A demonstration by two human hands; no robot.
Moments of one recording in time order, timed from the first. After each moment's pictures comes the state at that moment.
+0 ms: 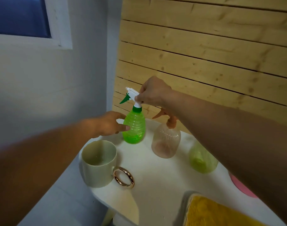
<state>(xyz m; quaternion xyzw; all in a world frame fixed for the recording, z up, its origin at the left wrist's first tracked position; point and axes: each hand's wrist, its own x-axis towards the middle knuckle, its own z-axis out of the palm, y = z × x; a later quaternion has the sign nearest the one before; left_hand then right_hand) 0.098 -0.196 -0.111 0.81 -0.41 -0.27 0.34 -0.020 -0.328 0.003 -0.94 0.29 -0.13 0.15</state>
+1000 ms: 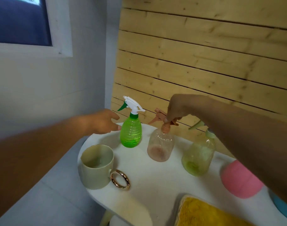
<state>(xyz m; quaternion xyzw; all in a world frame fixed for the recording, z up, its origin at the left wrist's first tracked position) 0.086 -0.175 -0.071 0.84 -0.41 -0.22 0.30 -0.097 -0.360 0.033 -0.93 0.35 0.11 0.00</state>
